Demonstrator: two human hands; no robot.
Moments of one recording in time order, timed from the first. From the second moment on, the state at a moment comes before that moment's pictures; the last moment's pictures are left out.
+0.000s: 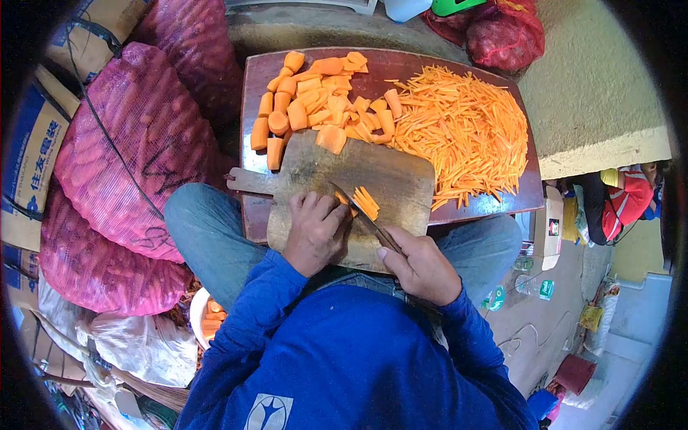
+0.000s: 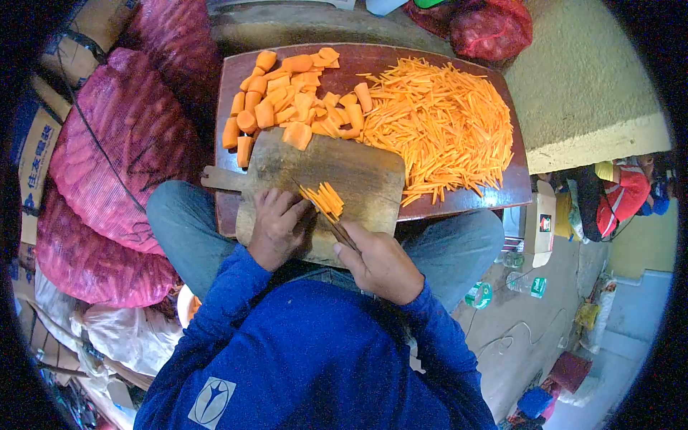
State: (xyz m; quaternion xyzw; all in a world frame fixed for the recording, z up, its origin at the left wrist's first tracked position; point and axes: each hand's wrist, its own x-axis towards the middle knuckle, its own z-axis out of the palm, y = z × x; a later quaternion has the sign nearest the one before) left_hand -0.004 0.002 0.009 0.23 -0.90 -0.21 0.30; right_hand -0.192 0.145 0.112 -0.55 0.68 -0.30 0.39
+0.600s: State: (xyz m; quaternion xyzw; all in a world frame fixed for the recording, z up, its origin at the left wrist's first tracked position) left_hand -0.008 0.000 0.015 0.21 -0.91 -0.18 0.32; right_hand -0.188 0.148 0.100 -0.57 0.69 -0.29 0.34
